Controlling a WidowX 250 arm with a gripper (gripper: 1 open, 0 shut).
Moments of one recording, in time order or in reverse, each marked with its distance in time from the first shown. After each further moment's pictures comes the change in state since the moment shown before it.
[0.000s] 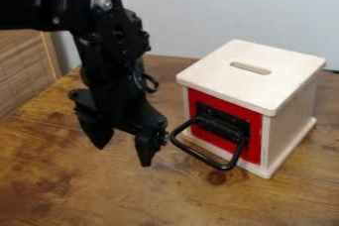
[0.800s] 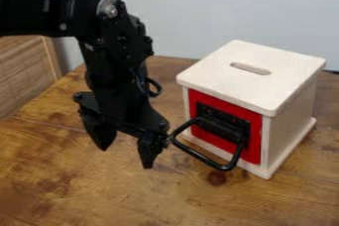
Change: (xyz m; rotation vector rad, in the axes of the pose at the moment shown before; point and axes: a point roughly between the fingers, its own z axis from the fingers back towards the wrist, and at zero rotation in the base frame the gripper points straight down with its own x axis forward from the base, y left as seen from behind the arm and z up) arm 0.002 0.003 -0.007 0.003 0.006 -0.017
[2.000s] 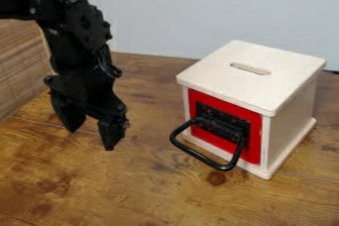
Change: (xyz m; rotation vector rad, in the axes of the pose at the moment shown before) arm 0.011 0.050 -0.007 0.033 0.033 -0.061
